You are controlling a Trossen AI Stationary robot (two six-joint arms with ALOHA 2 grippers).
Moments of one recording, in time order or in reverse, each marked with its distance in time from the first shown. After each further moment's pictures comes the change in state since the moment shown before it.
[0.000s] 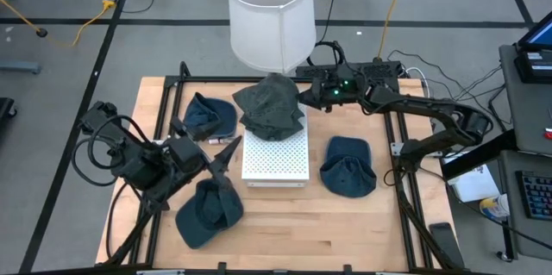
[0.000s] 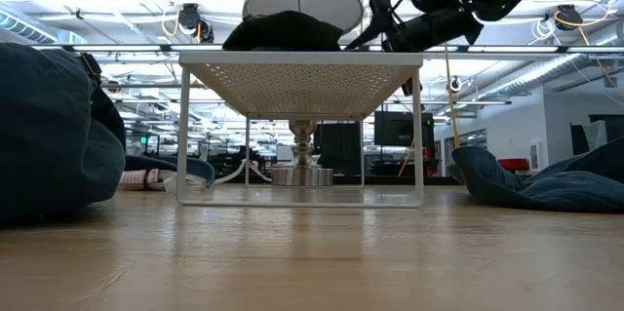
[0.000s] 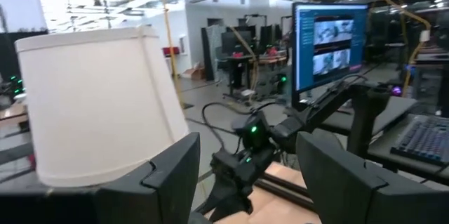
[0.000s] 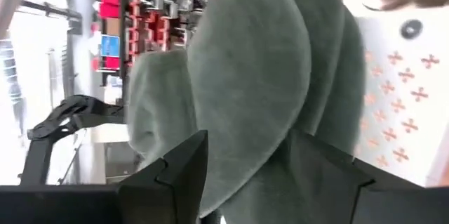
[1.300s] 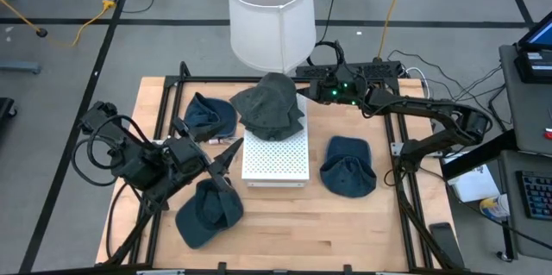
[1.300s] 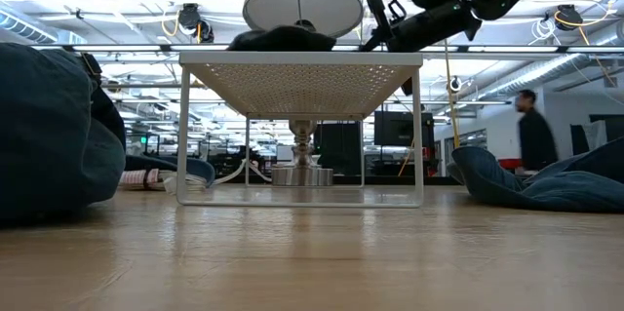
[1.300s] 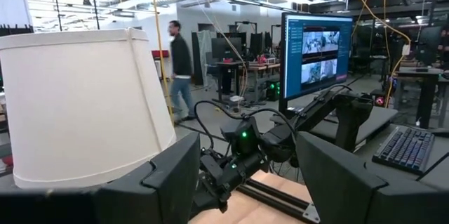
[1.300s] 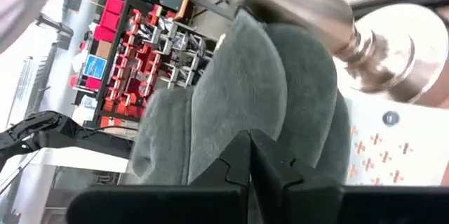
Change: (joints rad) left arm -0.003 0.000 0.000 -0.001 0.043 -0.048; right arm 0.025 0.002 0.000 0.064 0.226 -0.184
